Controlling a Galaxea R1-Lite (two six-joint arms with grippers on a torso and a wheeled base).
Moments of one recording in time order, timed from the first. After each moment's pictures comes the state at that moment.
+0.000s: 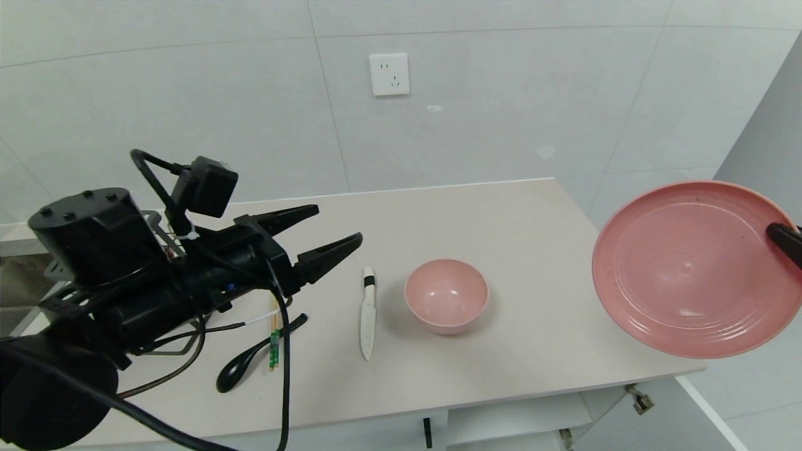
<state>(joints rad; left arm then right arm) -0.28 1.67 -0.60 -1.13 -0.52 -0.05 -0.02 1.11 -0.22 -1.15 0.33 -0.14</state>
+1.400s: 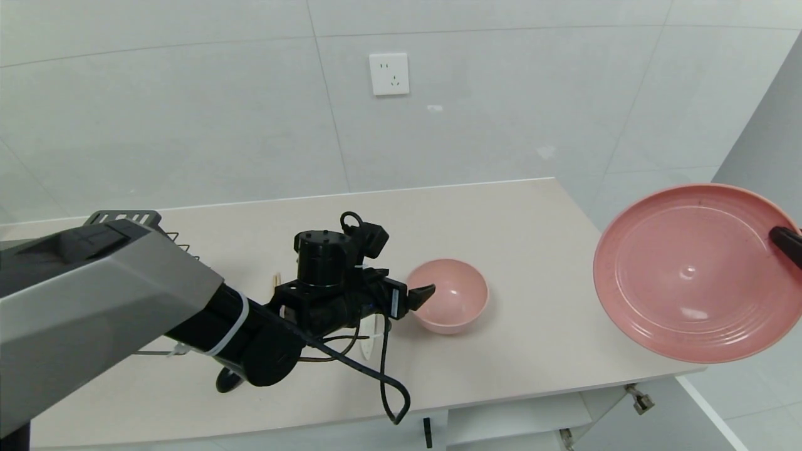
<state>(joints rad) -0.49 2.13 -0.93 -0.85 -0.14 -0.08 -0.02 1.10 -0.21 -1.15 0.33 -0.14</state>
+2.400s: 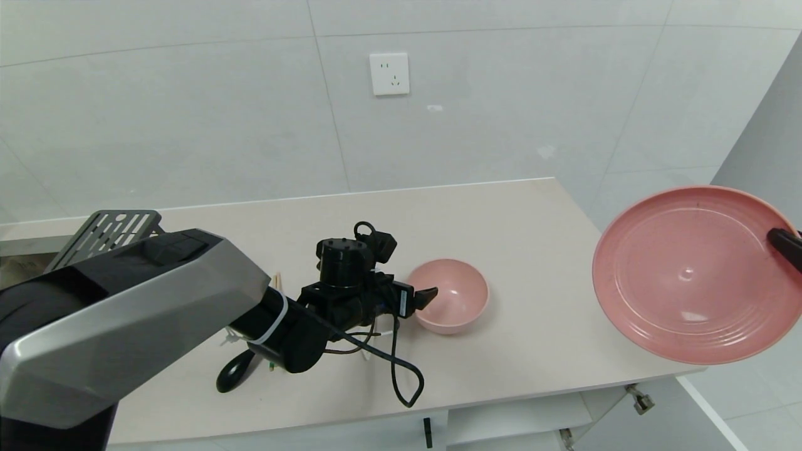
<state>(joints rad) -0.48 2.28 -1.05 -0.85 -0.14 -0.10 -0.02 1.10 -0.21 -1.15 0.33 -0.14</state>
